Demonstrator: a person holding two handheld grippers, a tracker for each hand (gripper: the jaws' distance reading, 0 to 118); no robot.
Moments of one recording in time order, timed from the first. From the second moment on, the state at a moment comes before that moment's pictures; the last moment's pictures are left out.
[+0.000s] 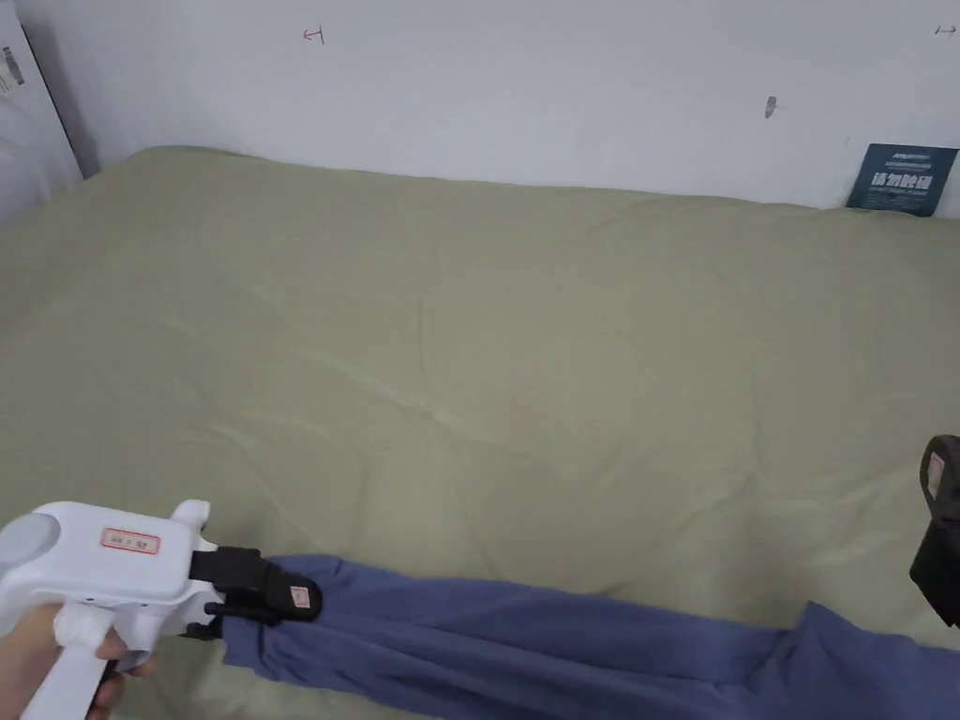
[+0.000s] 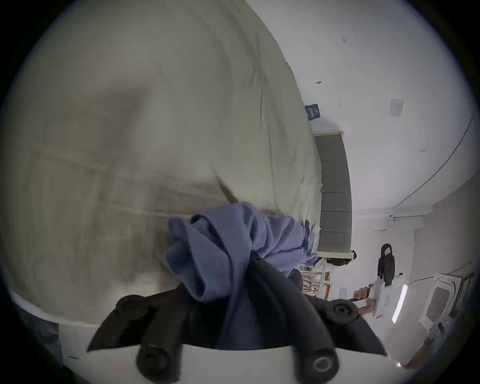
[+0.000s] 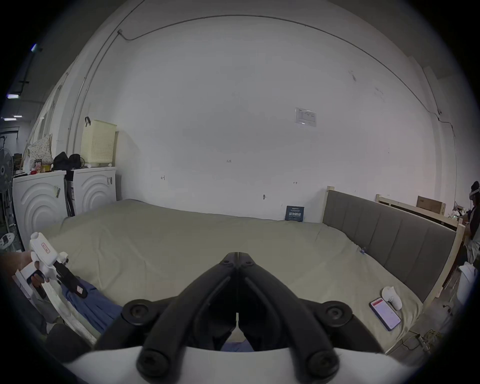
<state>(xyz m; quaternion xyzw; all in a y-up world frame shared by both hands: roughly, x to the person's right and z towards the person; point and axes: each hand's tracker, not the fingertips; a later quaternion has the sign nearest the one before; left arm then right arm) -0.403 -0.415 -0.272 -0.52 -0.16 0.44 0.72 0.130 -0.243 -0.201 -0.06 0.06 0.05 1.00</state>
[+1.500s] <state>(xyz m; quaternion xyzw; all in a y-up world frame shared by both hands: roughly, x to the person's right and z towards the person) -0.199 -0.347 -0.295 -0.49 -0.16 0.25 0.82 0.188 -0.257 -0.188 -0.08 0.03 0.01 1.00</state>
